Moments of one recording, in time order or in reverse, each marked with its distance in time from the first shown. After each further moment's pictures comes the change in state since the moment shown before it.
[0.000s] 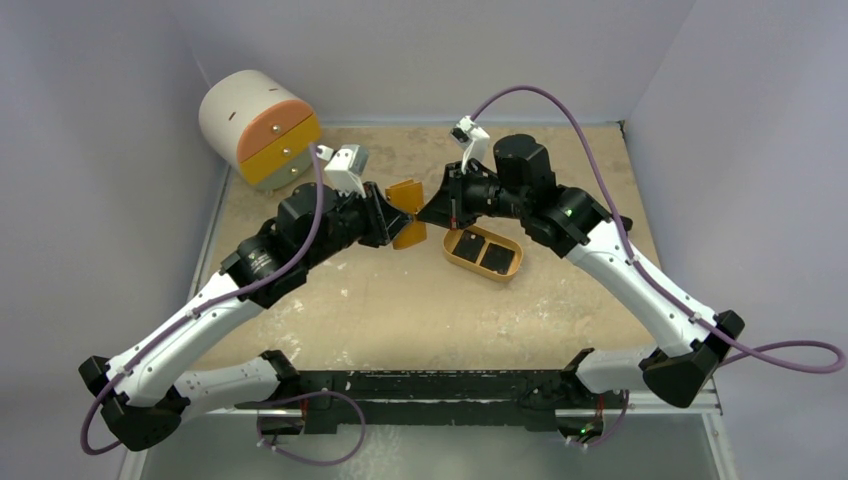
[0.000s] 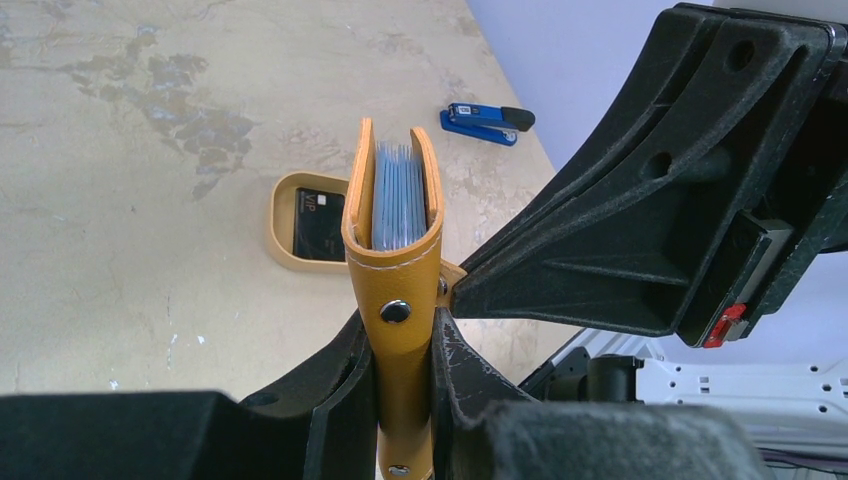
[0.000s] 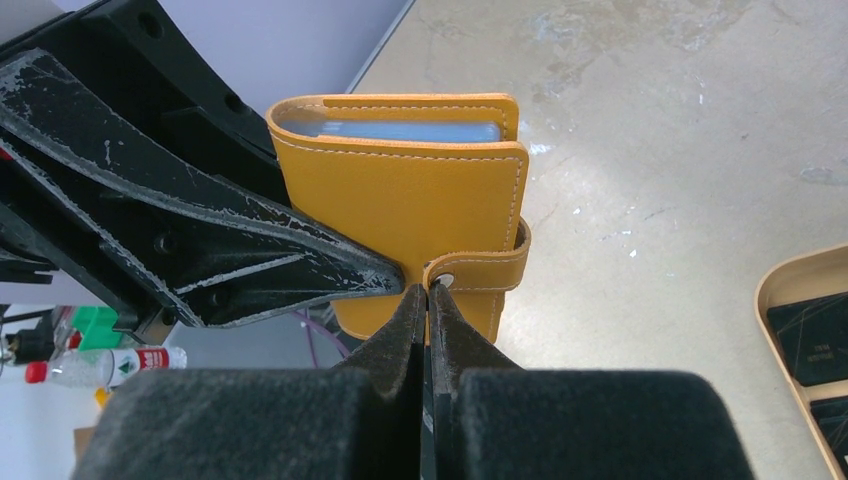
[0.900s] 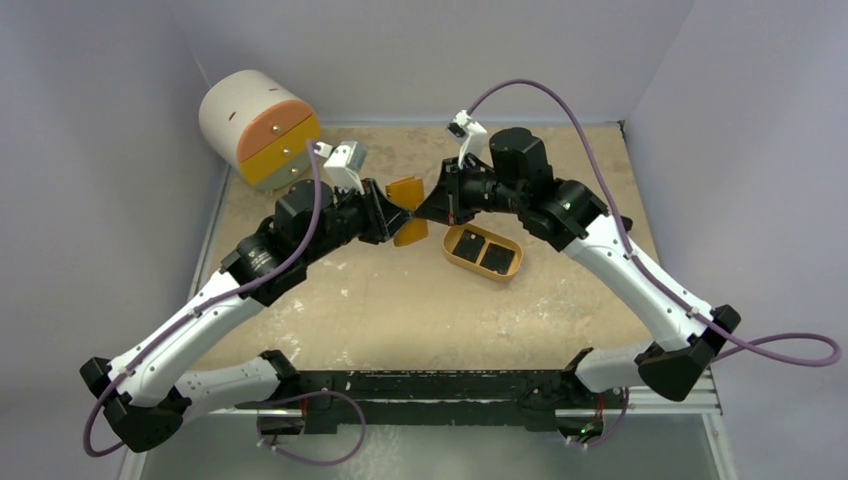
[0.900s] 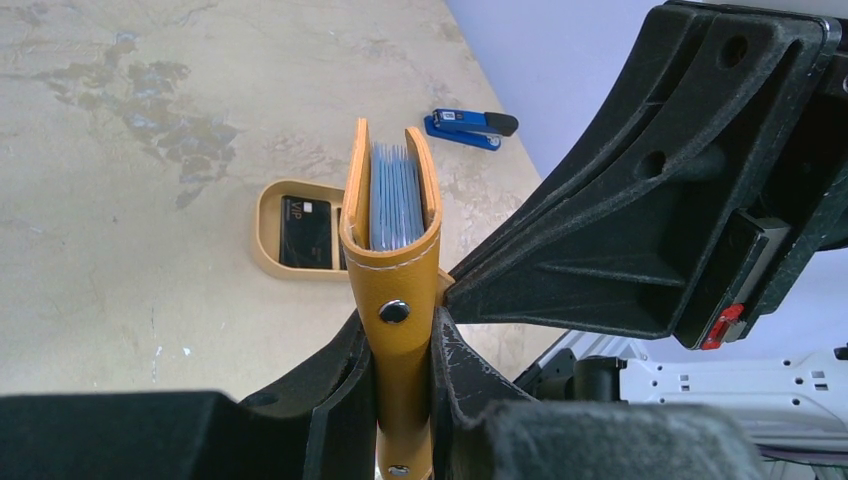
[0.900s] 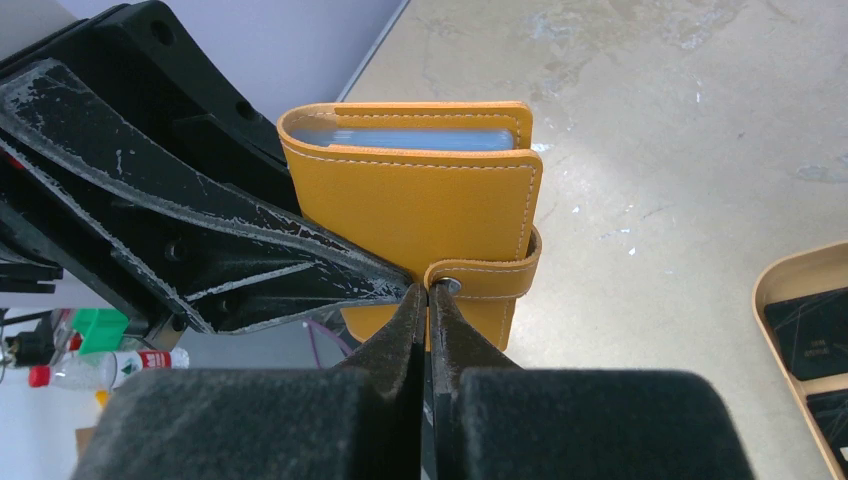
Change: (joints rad) left arm 0.024 0.002 -0.008 0.039 0.071 -0.013; right arm 0.007 0.035 0.061 -0.042 0.010 0.004
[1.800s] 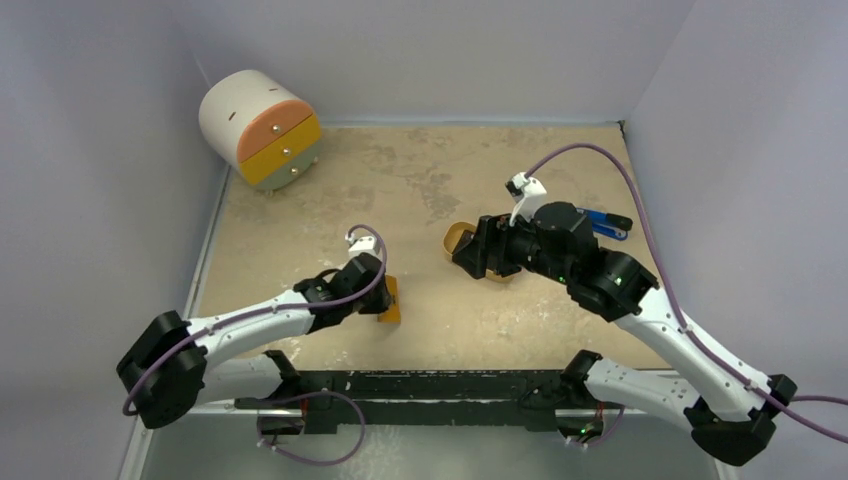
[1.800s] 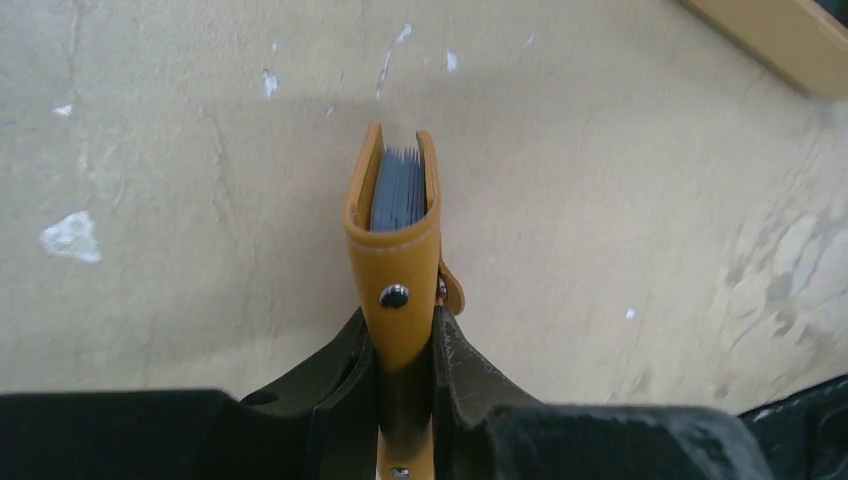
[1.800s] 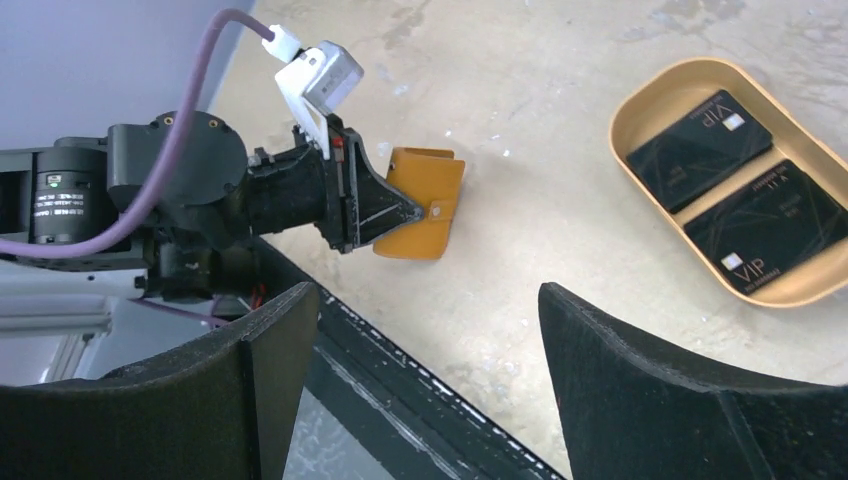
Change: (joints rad) left arm -0.056 0.089 -0.585 0.088 -0.244 -0.138; right arm 0.056 -0.406 -0.402 -0.045 0.323 0.043
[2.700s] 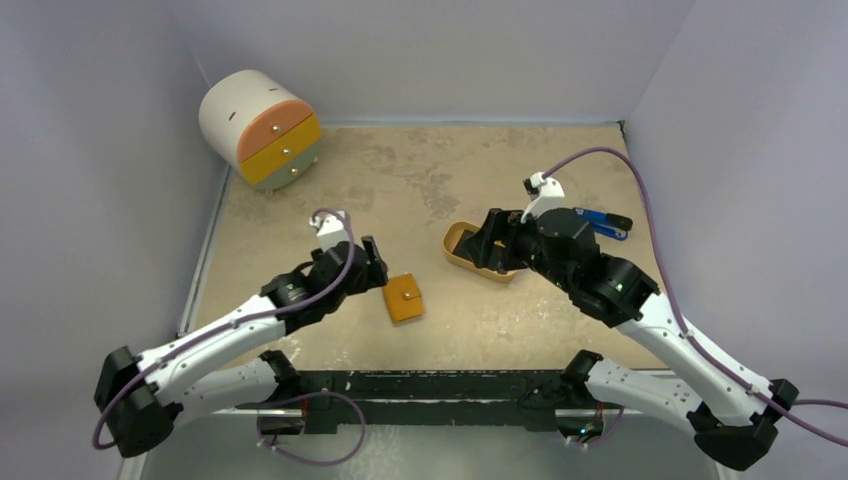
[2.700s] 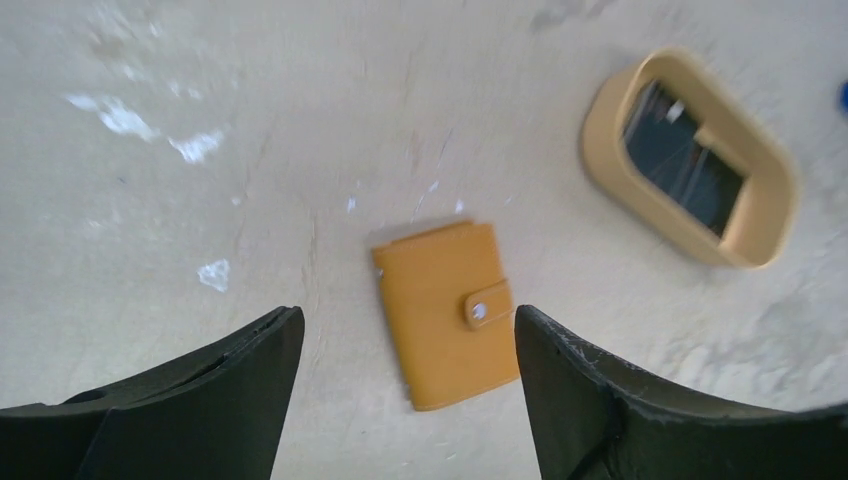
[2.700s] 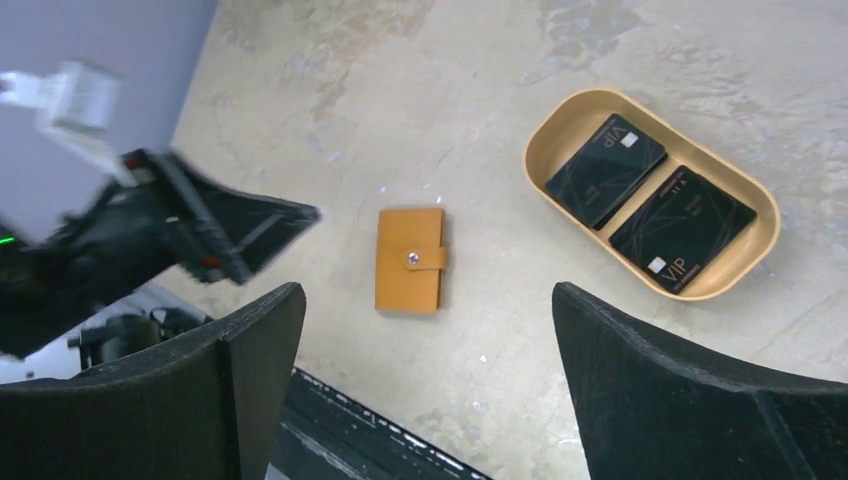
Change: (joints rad) left arm 0.011 -0.097 0.056 -0.124 -0.214 -0.116; right arm 0.000 -0.056 -0.082 0.039 0.215 0.045
